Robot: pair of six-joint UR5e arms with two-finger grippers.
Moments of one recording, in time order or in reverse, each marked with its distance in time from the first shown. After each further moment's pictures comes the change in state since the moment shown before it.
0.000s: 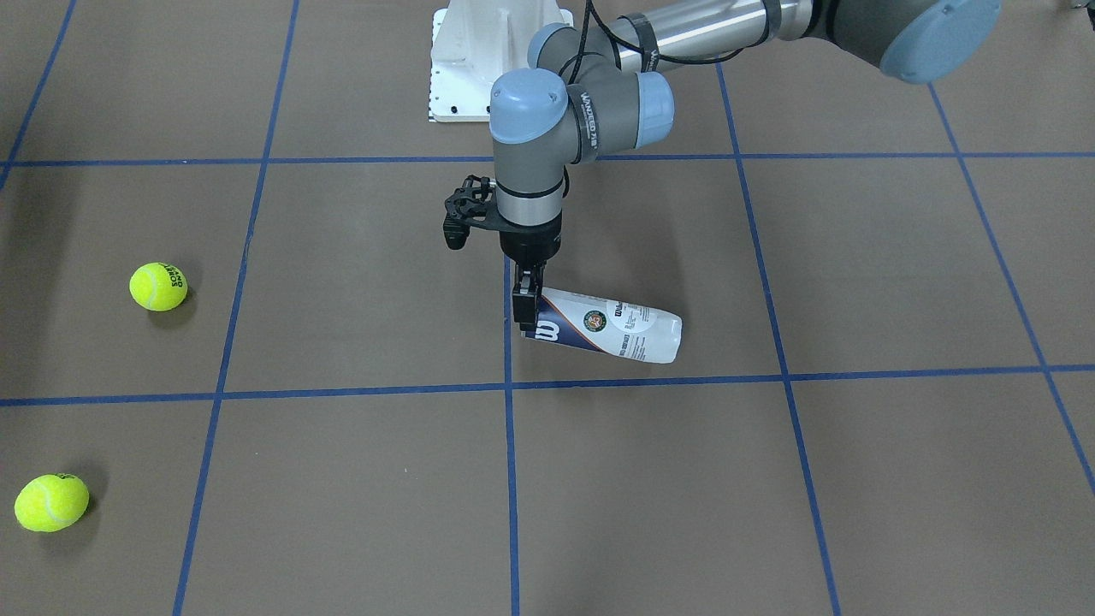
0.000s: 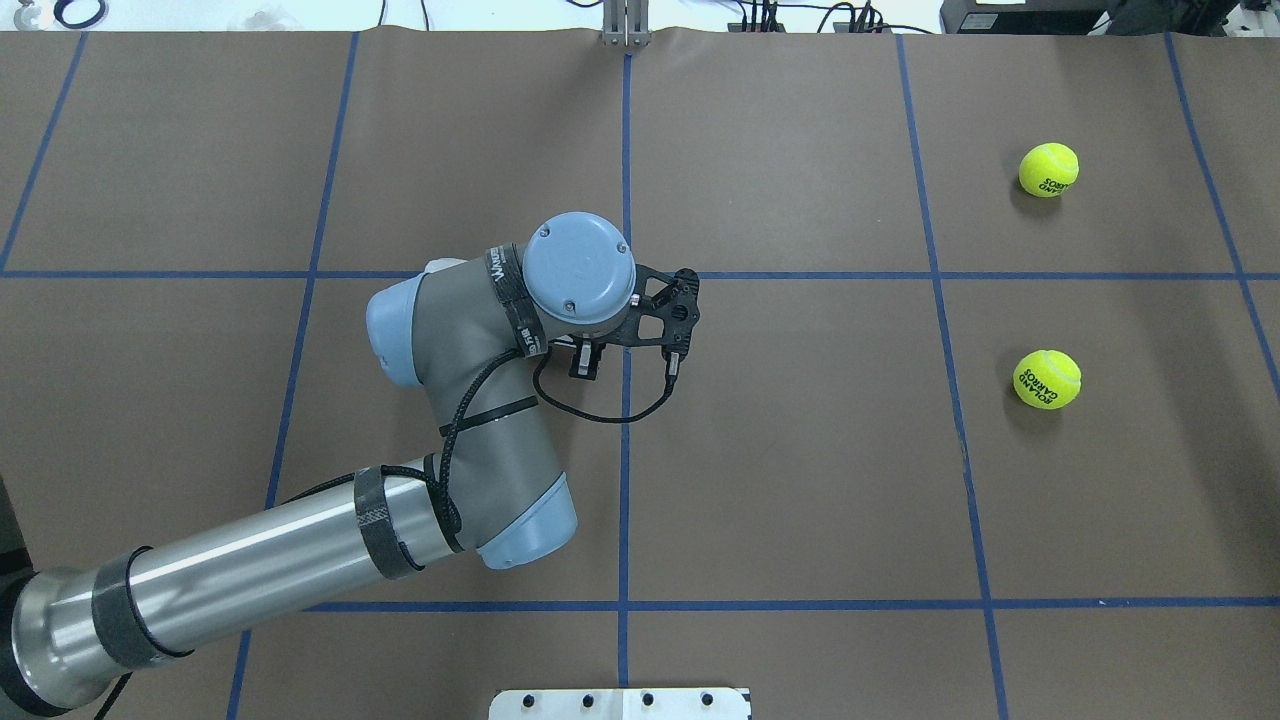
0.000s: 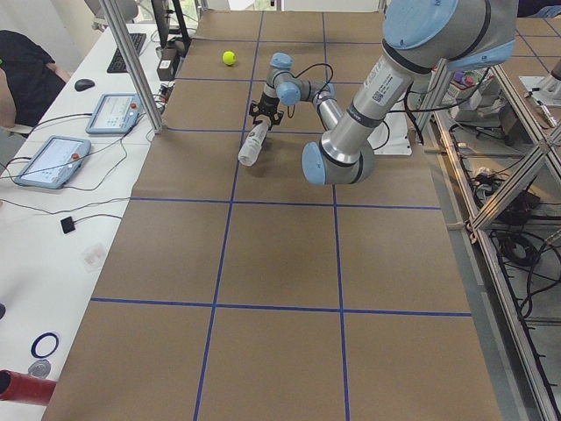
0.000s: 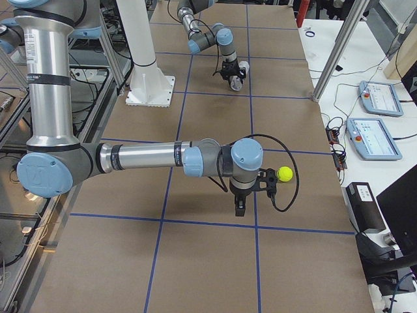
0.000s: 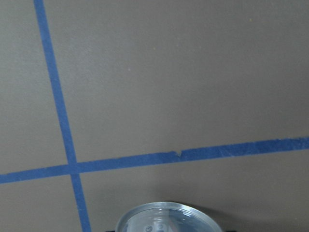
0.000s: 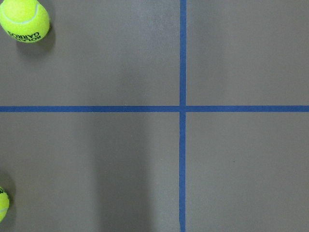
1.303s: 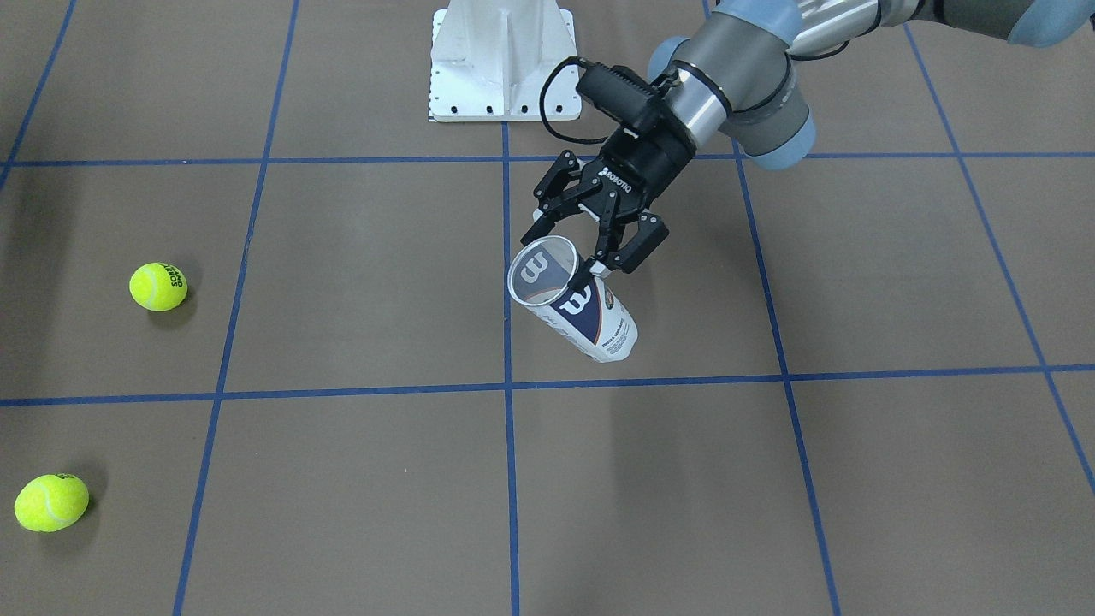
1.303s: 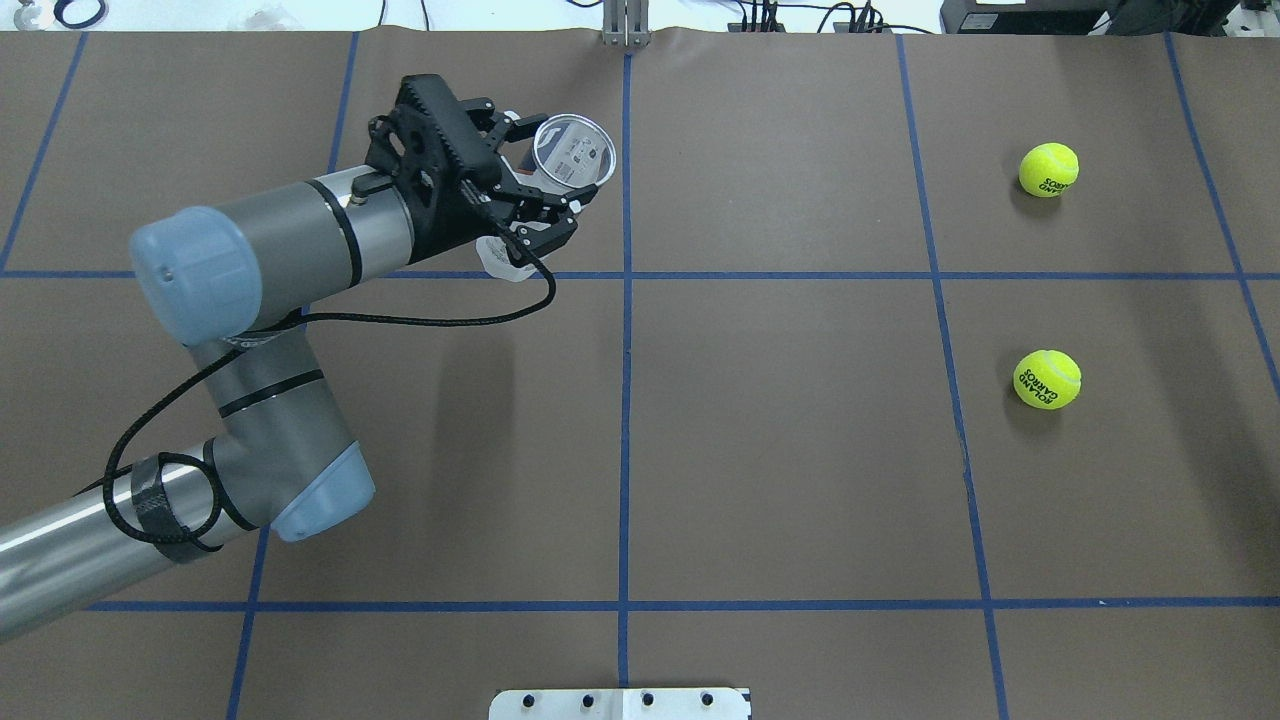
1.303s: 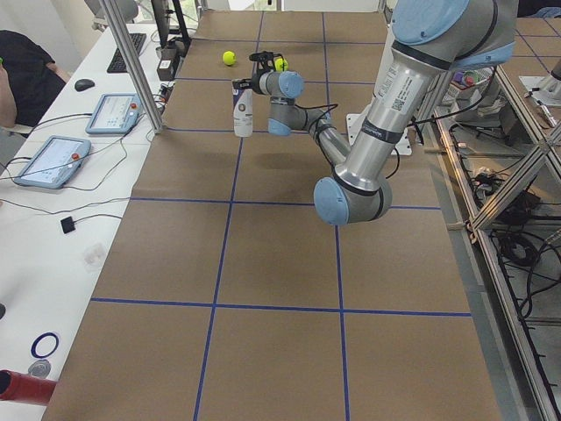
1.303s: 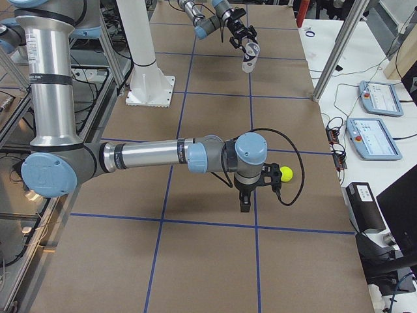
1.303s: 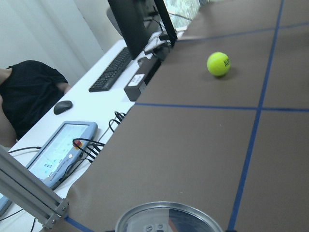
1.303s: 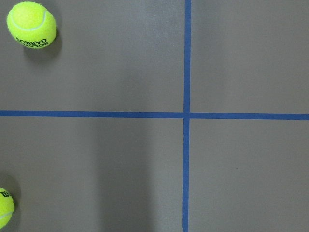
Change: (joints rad) left arm -0.134 0.351 -0.230 -1.091 0.121 -0.805; right arm 0.000 0.028 0.004 0.001 0.000 0.000
